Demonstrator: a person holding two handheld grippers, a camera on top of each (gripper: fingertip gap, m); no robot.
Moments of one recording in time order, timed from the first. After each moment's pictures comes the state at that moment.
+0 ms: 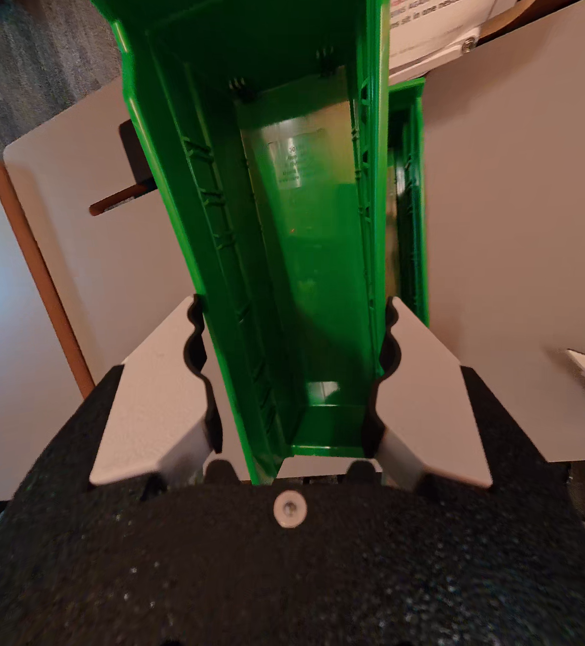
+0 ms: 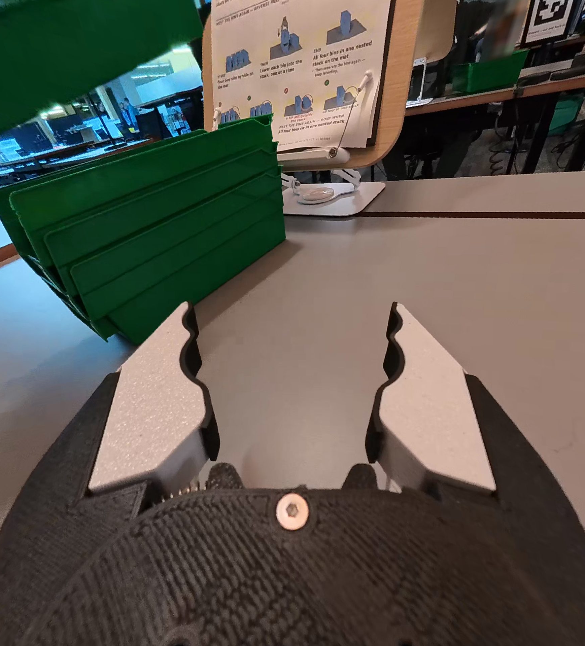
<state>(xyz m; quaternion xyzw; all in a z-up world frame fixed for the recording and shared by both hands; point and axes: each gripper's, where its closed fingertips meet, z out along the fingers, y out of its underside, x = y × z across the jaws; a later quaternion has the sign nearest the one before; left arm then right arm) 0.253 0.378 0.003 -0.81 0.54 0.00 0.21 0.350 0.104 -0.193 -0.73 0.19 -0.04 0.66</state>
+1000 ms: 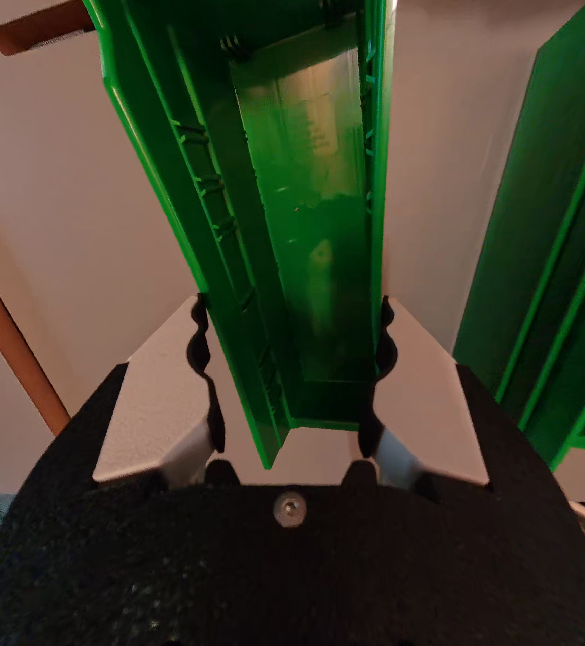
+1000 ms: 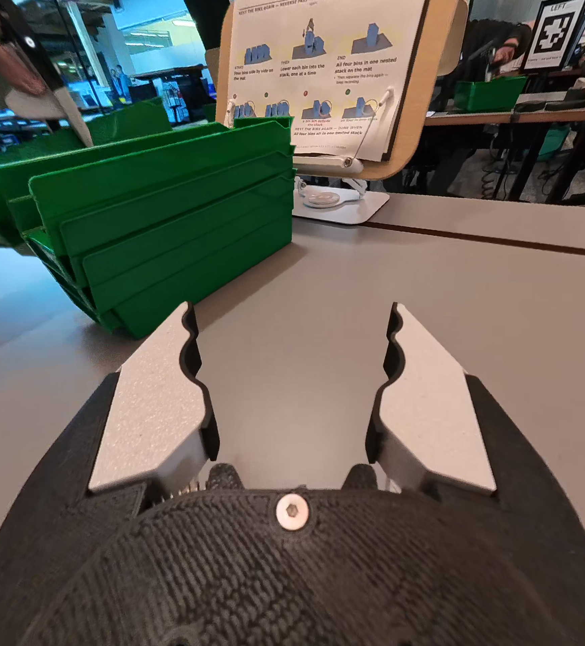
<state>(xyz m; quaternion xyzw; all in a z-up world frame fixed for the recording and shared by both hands) 0.161 0.503 -0.146 -0.87 0.48 0.02 0.10 0.335 0.112 -0.180 -0.74 0.16 -0.08 0.65</state>
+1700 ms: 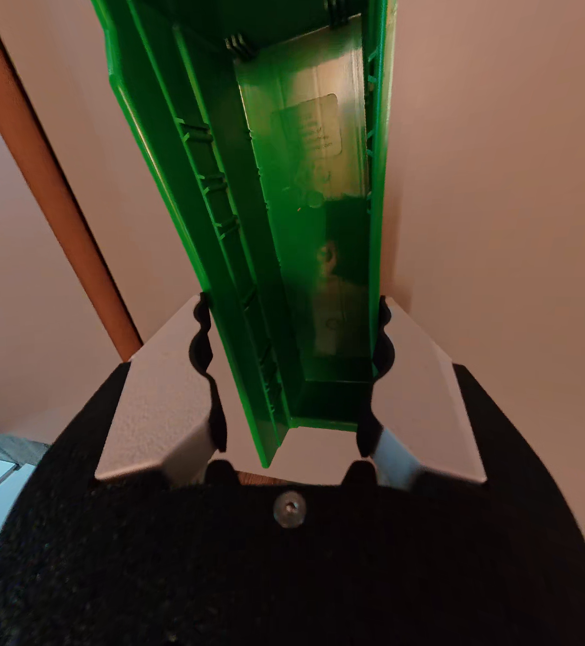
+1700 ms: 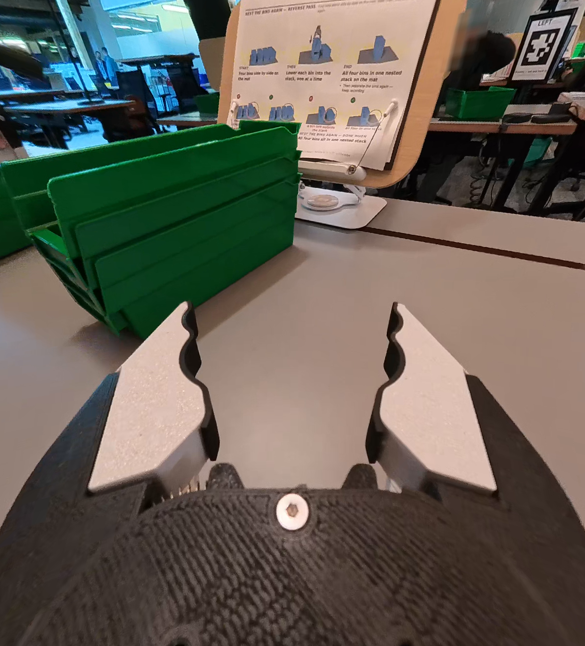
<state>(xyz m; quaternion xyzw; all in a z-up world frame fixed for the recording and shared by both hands) 0.021 0.639 -0.206 -0.88 0.46 0.10 0.06 0.323 0.115 -0.171 -0.75 0.15 -0.10 0.64</state>
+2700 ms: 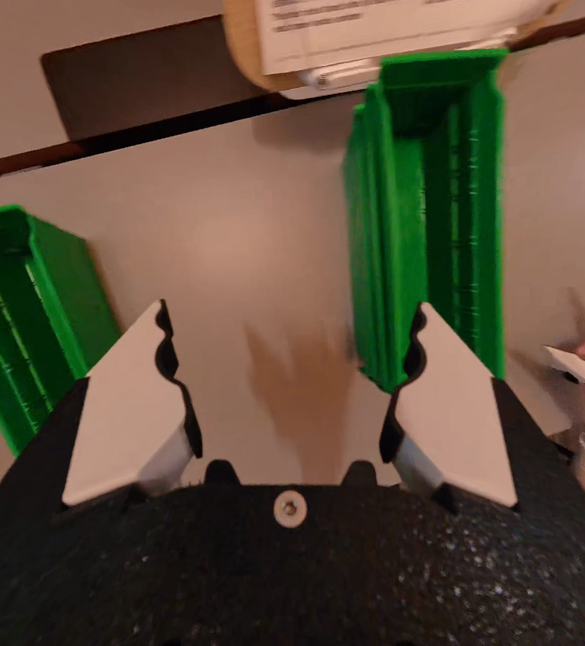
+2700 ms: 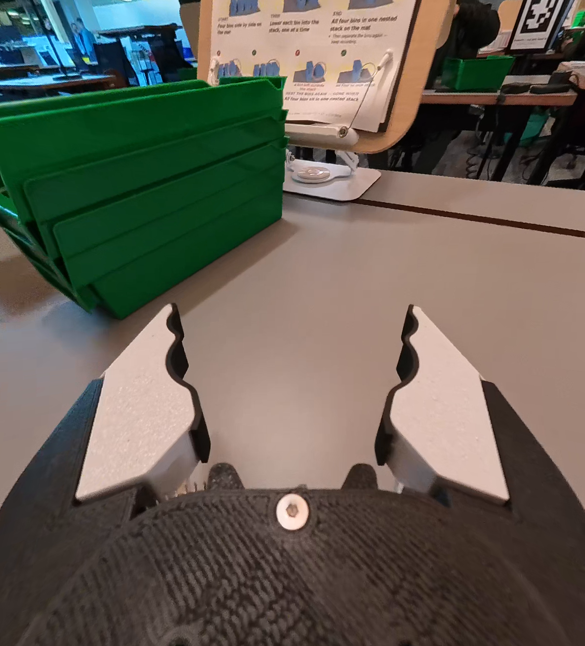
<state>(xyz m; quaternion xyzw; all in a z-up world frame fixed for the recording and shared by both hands) 0.192 0.449 -0.054 -0.83 0.51 -0.15 0.16 0.330 0.112 -0.200 -0.76 0.16 -0.10 0.62</state>
